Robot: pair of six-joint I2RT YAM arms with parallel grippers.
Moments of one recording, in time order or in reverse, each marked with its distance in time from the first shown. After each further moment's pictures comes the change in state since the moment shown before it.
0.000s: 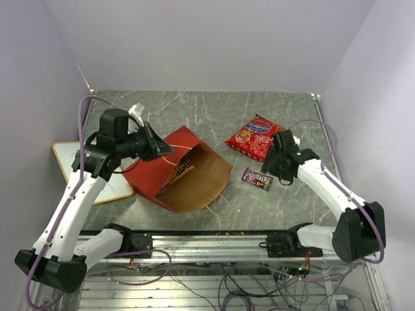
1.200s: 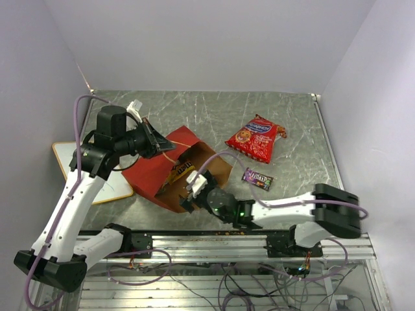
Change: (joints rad) left arm 0.000 0.013 0.042 0.012 0.028 -0.085; right arm 1.034 0.132 -0.208 1.182 0.269 -0.640
